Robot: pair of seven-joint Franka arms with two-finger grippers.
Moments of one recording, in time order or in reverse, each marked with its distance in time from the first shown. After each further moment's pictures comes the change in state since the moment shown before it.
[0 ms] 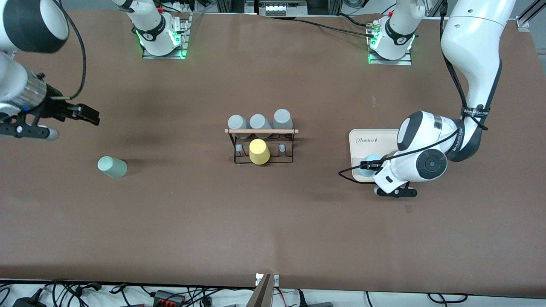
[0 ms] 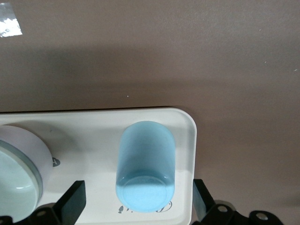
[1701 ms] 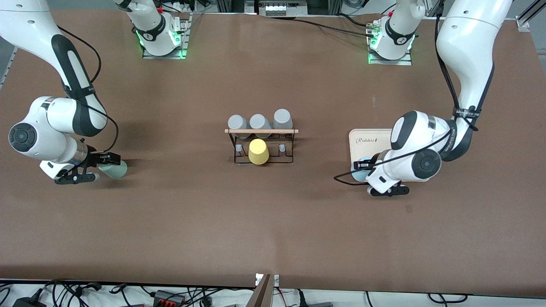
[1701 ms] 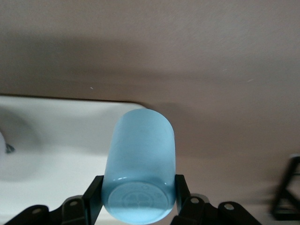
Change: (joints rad) left arm -0.010 -0.009 -0.033 0.042 -0.136 -0.010 -0.158; right arm -0.163 0.368 -0.009 -0.204 -0.004 0.602 -0.338
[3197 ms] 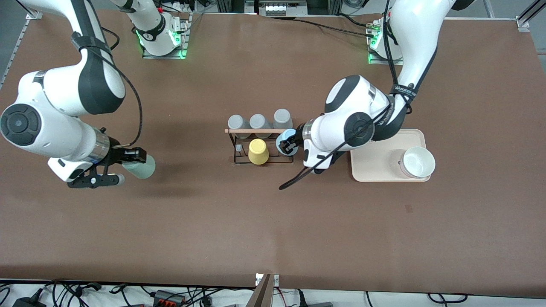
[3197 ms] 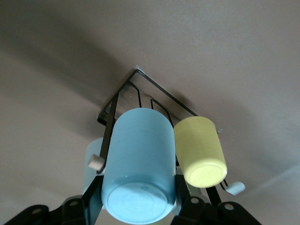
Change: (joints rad) left arm -0.322 0.038 -0.007 0.224 -0.250 -0.037 -0.754; right arm 0.307 -0.067 0.025 0.462 0.085 -0.555 0.339
